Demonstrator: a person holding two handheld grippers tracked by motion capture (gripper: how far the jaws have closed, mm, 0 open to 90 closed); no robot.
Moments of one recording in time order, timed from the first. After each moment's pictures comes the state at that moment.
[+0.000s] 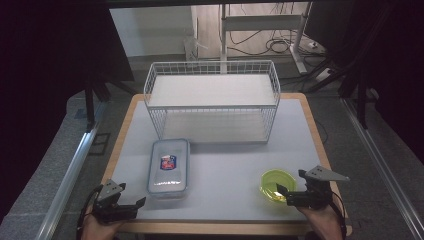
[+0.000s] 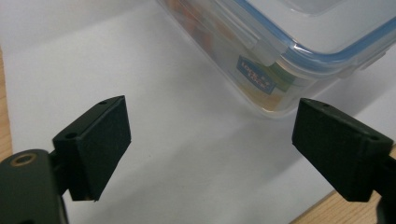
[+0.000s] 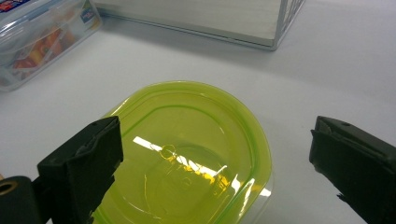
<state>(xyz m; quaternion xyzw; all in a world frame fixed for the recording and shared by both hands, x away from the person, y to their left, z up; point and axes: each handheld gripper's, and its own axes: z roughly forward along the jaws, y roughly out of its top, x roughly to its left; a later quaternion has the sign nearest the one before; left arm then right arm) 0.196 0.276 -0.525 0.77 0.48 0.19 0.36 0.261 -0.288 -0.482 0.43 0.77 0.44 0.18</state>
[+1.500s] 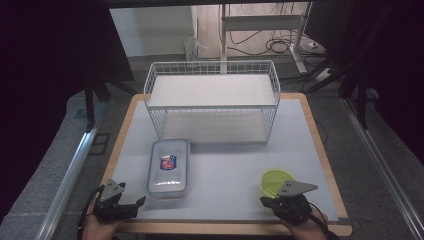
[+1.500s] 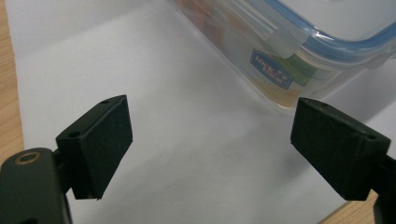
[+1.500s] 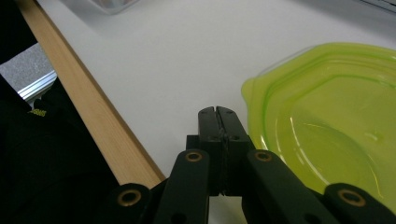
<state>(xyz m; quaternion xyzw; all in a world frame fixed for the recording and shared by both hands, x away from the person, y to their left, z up) 0.198 0.276 -0.531 0.78 0.48 0.21 0.35 0.231 -0.234 -0.487 0.31 0.86 0.38 0.09</state>
